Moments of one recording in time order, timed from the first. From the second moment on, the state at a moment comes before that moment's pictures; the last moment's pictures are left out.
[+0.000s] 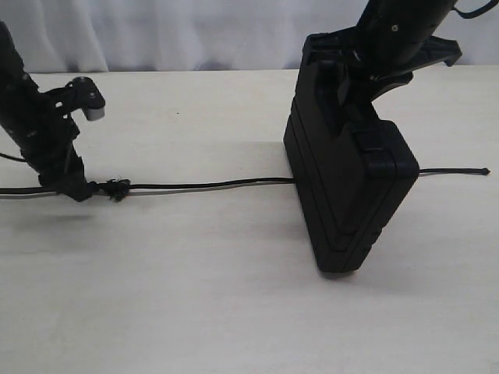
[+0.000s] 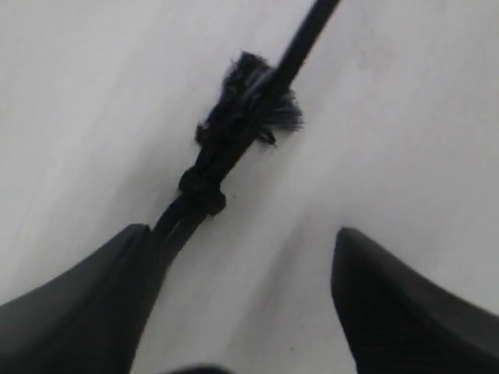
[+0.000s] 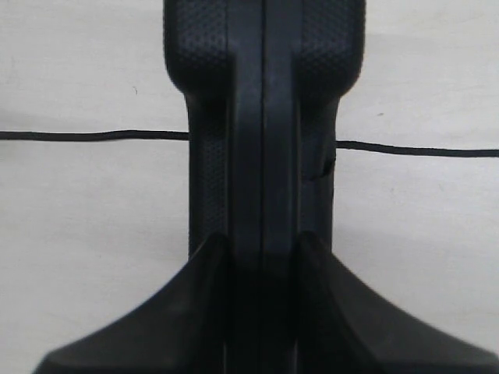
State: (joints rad) left arm -0.06 1.98 -1.27 -0.25 0.91 1.14; right arm 0.33 1.76 -1.61 0.00 1.18 0.28
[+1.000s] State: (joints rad) left arm -0.08 2.13 -1.26 -0.92 0.90 0.61; right arm 0.33 1.76 -1.61 0.00 1.18 0.28
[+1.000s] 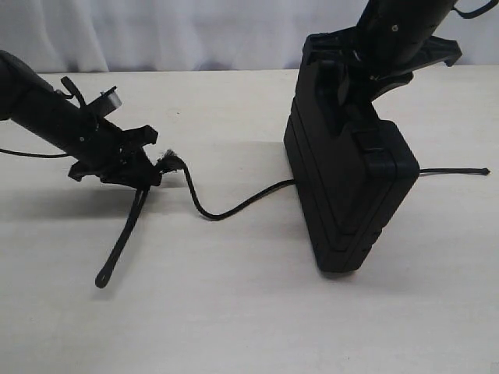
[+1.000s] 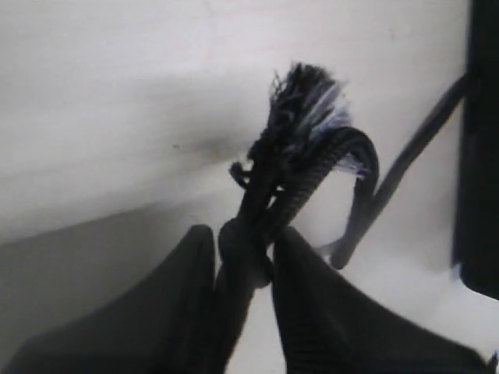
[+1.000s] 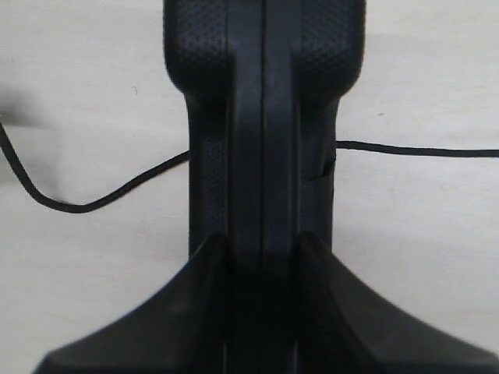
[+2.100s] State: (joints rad) left arm -0.19 2.03 -1.39 -0.24 0.98 0.33; right arm 0.33 1.76 -1.61 0.00 1.18 0.28
